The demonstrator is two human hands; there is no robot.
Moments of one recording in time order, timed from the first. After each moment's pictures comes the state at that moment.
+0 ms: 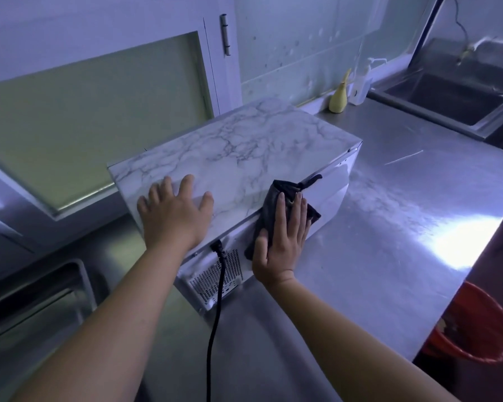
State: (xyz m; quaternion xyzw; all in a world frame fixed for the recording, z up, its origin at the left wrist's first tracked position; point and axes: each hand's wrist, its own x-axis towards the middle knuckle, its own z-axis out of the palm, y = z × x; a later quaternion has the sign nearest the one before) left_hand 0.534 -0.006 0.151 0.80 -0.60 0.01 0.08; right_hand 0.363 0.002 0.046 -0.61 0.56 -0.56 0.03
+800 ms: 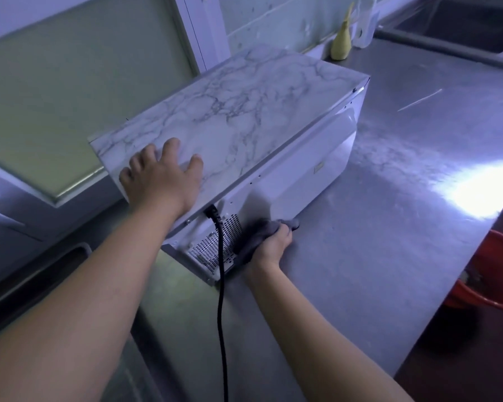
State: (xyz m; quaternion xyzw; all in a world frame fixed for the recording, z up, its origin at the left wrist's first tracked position) left_hand 0.537 -0.016 0.143 0.80 -0.59 0.02 0.09; right_hand 0.410 0.027 0.004 0.07 0.55 -0.56 0.61
